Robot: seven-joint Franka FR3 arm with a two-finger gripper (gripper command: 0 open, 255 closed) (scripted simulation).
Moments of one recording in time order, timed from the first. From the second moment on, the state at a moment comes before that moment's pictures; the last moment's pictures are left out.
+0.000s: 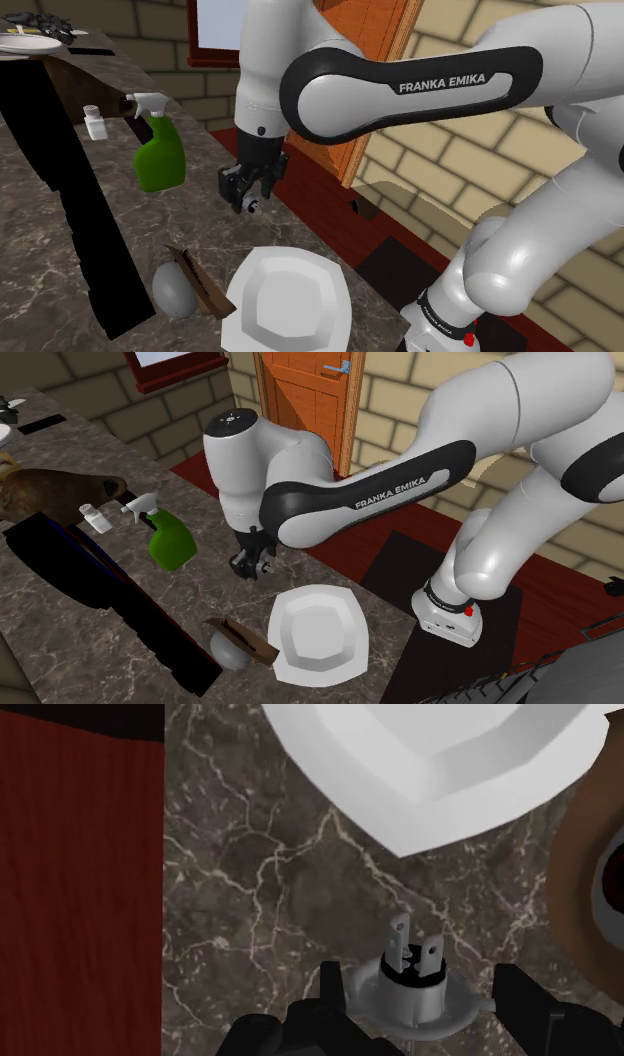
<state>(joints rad) 0.13 -0.14 0.54 -2.03 0.06 1.94 0.57</state>
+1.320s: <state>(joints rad) 0.32 -0.53 0.62 -2.42 0.31 1.98 0.68</state>
